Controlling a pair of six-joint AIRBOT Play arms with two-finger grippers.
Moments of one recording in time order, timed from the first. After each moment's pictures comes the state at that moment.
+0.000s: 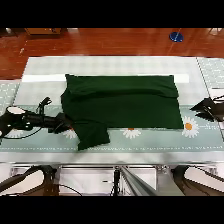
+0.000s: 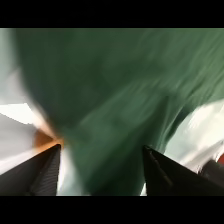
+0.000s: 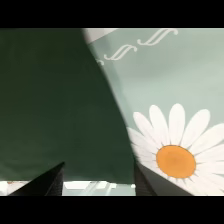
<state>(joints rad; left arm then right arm) 0.22 -1.25 0.52 0.70 -1.10 -1.14 -0.68 -1.29 0.95 -1.03 1.36 1.22</state>
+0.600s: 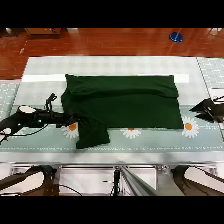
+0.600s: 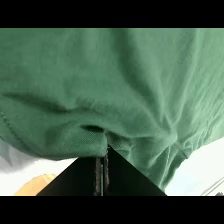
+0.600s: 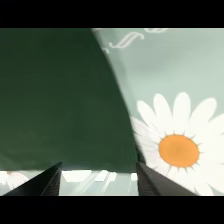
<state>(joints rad) 0.10 -1.31 0.50 0.61 -0.92 -1.11 -0.68 -1.27 0.94 -1.06 1.39 1.22</state>
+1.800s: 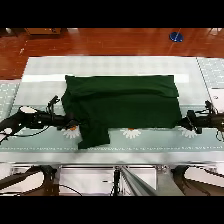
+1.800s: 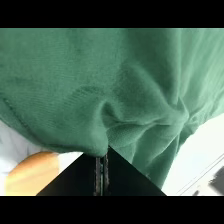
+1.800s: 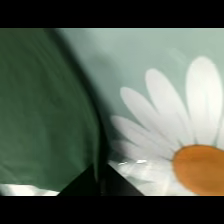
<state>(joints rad) 0.11 -1.30 0.52 0.63 -1.01 -1.08 -0.68 -1.37 0.68 -0.91 1.20 1.17</state>
